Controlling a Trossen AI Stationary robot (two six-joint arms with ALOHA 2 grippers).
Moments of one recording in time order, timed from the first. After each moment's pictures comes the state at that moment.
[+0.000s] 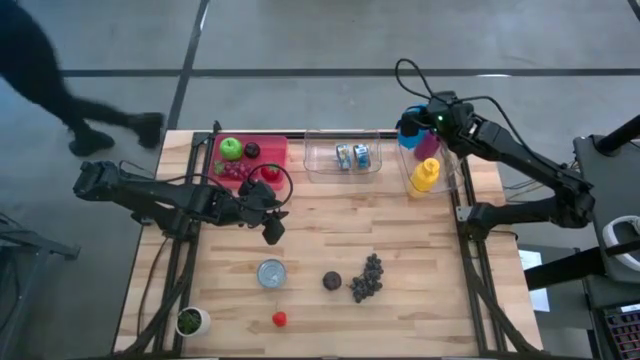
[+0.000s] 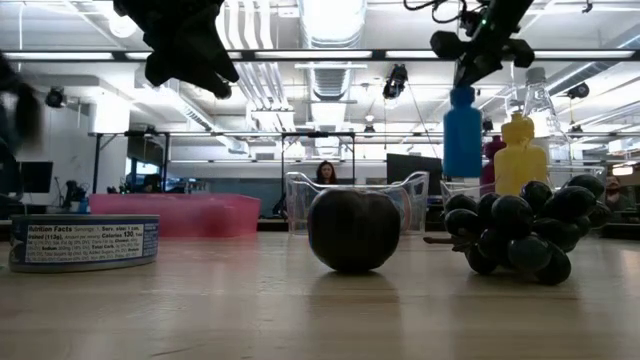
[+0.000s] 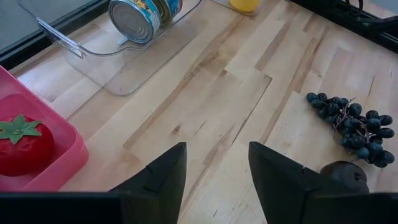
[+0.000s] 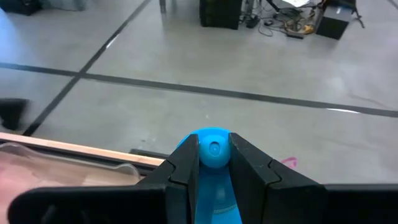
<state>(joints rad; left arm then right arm) -0.18 1.19 0.92 -0.55 -0.45 -0.64 -0.61 1.10 1.14 -0.66 0.67 0.47</state>
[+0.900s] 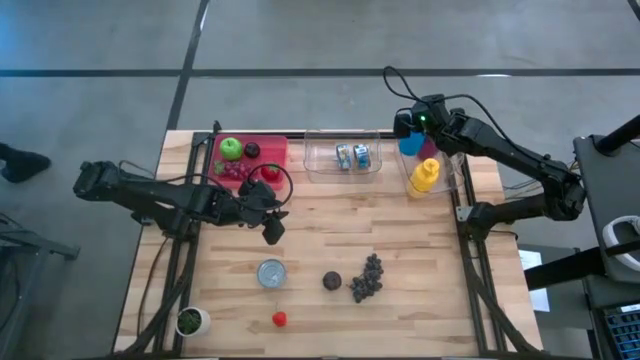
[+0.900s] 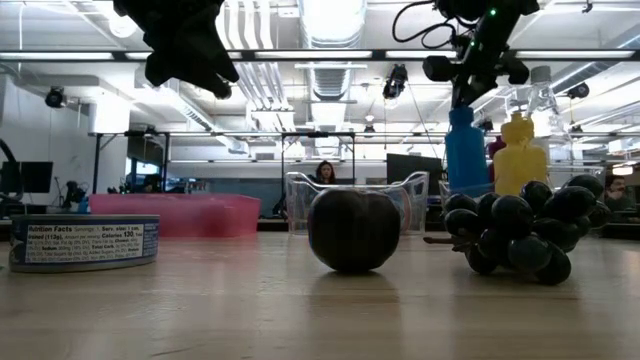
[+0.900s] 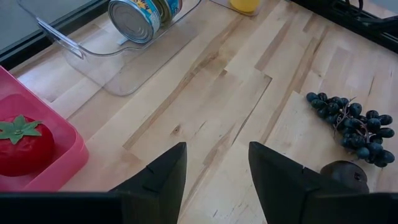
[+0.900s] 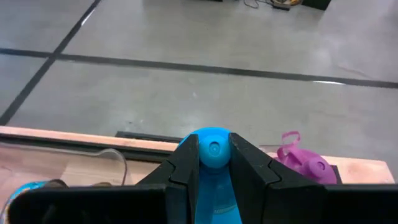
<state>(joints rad) -0.18 1.19 0.92 -0.55 -0.45 -0.64 -0.62 1.21 1.13 -0.70 0.67 0.58</state>
